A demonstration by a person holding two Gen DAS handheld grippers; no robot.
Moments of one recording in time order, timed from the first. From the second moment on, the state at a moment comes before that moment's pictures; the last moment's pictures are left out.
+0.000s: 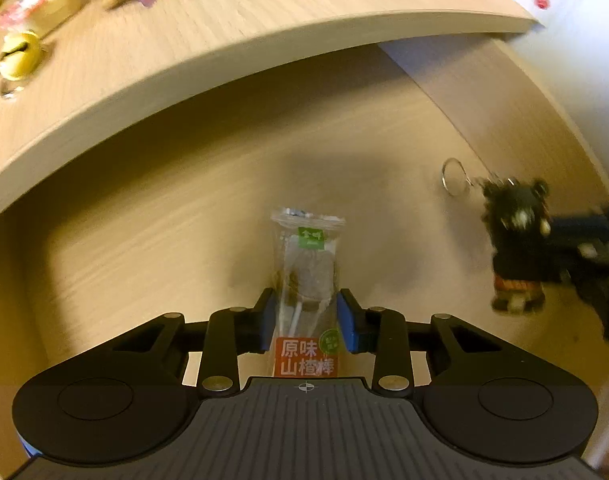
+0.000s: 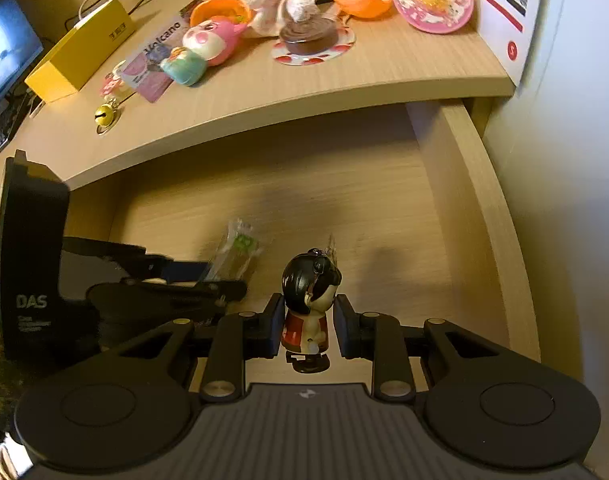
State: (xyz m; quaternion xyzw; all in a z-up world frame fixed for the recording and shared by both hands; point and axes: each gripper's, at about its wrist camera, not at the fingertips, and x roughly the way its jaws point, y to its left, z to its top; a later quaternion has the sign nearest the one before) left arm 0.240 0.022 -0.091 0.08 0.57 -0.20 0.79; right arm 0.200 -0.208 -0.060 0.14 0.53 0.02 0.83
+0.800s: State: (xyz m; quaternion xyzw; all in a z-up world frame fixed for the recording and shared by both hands) left arm 0.310 0.162 0.009 -0.07 0.41 -0.08 0.91; right arm 0.255 -0.207 0.107 0.10 0.42 0.03 0.90
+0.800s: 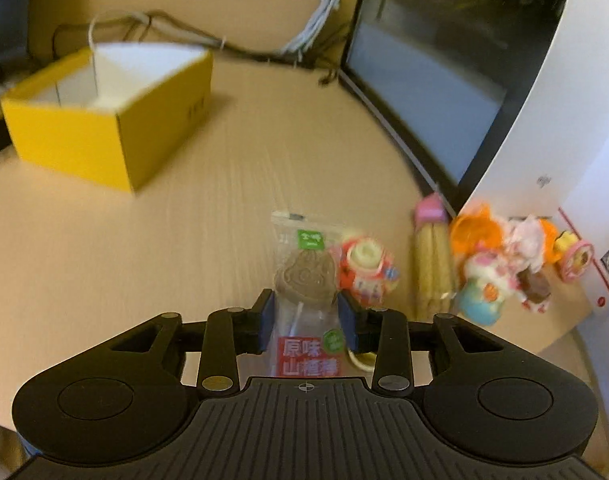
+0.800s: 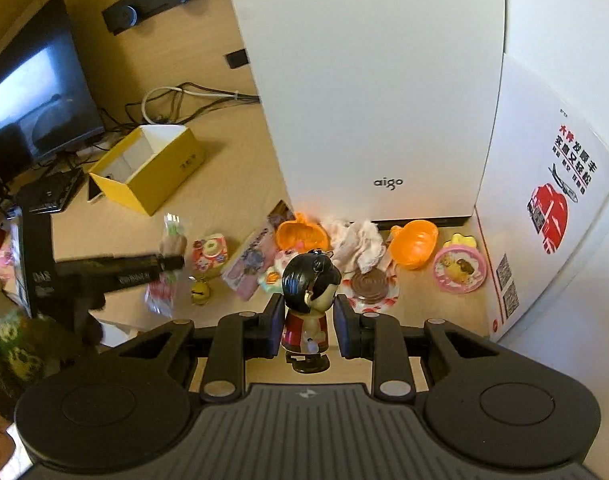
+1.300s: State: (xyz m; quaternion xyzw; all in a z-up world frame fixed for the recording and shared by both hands) left arm 0.268 0.182 0.046 -0.09 0.32 -0.03 0.94; right arm 0.292 -0.226 0.099 0.12 0.40 0.02 0.91
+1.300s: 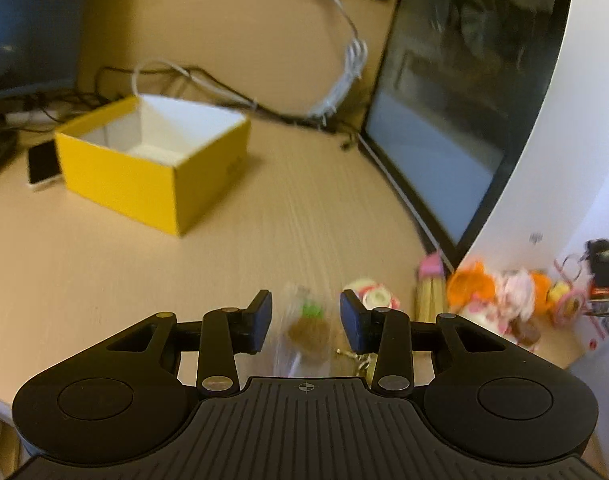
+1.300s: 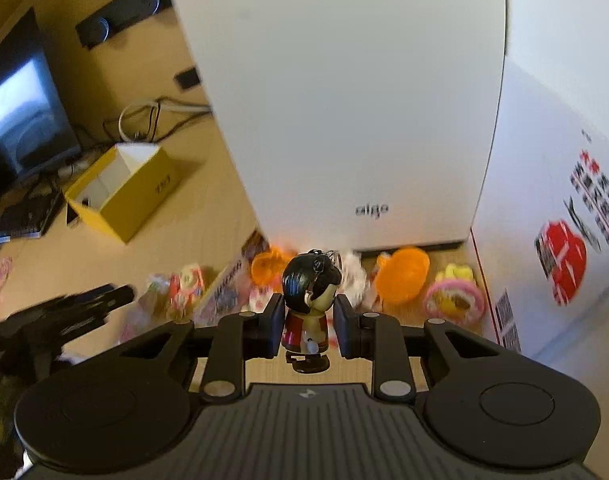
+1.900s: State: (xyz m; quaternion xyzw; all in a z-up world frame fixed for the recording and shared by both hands) left arm 0.271 0.169 0.012 -0.07 0.42 -0.03 0.91; right arm 0.371 -0.232 0.008 0.14 0.42 0.02 0.90
